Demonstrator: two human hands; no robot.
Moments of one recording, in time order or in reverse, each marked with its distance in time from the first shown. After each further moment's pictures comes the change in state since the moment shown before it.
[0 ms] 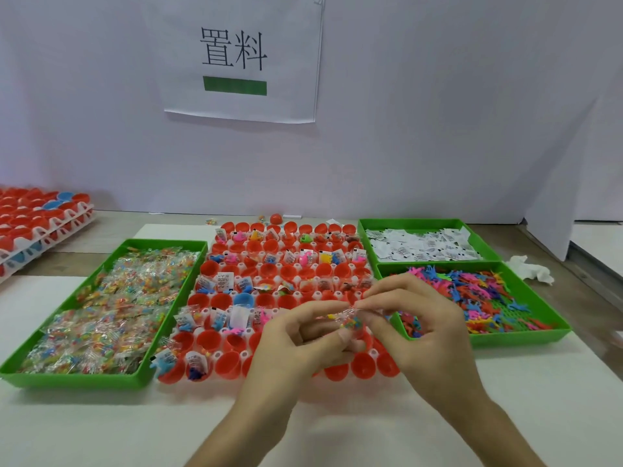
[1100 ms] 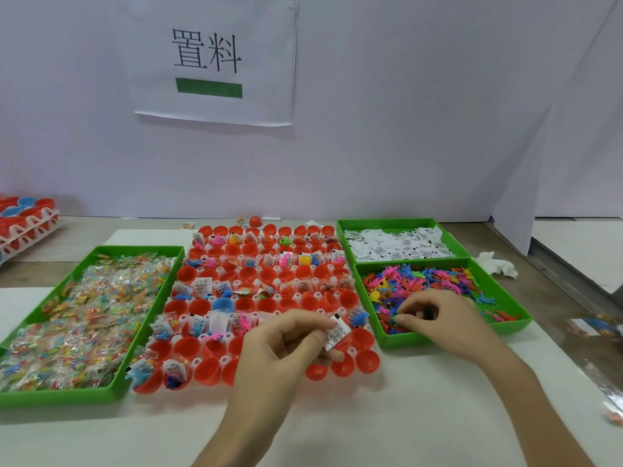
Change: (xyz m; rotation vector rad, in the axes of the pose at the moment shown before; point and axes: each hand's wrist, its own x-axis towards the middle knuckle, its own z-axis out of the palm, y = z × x) left_hand -0.003 -0.009 0.005 0.192 0.064 0.201; right_hand 0.002 0.080 -0.068 -0.498 -0.369 0.620
